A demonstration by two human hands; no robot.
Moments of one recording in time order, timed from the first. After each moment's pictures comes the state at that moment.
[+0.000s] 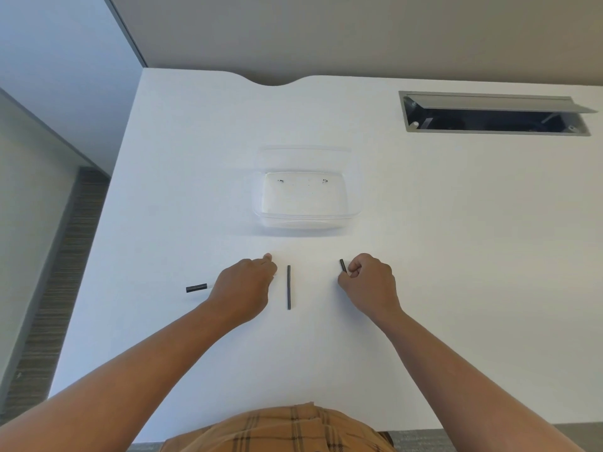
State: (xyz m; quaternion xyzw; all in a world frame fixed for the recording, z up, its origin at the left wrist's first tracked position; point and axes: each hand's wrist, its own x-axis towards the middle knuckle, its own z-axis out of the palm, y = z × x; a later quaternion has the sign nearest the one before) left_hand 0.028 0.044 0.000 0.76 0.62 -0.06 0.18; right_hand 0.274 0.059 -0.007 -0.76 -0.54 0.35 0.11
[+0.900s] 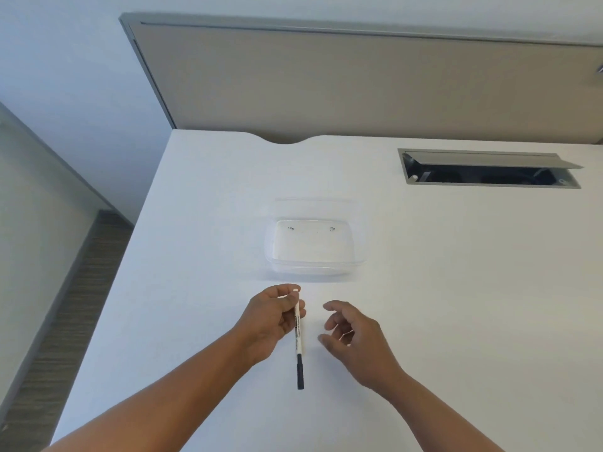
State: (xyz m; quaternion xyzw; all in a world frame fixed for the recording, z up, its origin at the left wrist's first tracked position) left_hand 0.058 0.064 0.041 0.11 0.61 0.36 0.70; right_hand 0.254 0.032 0.021 -0.57 -0.60 0.51 0.23
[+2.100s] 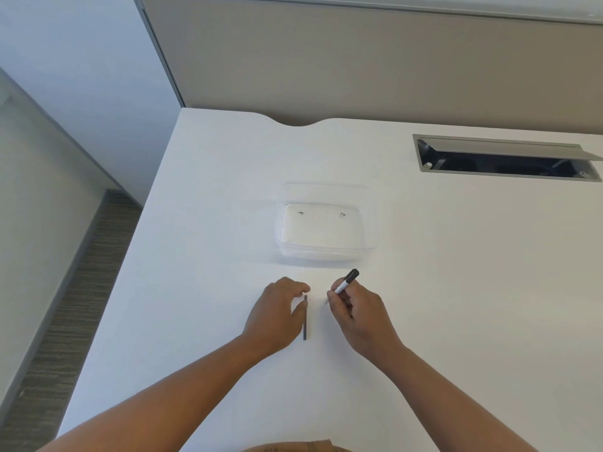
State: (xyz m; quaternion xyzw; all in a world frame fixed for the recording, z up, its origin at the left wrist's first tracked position) left_hand 0.051 0.039 0.009 0.64 0.67 0.16 0.34; right_hand 0.241 0.050 0.016 -0.56 -0.70 0.38 0.23
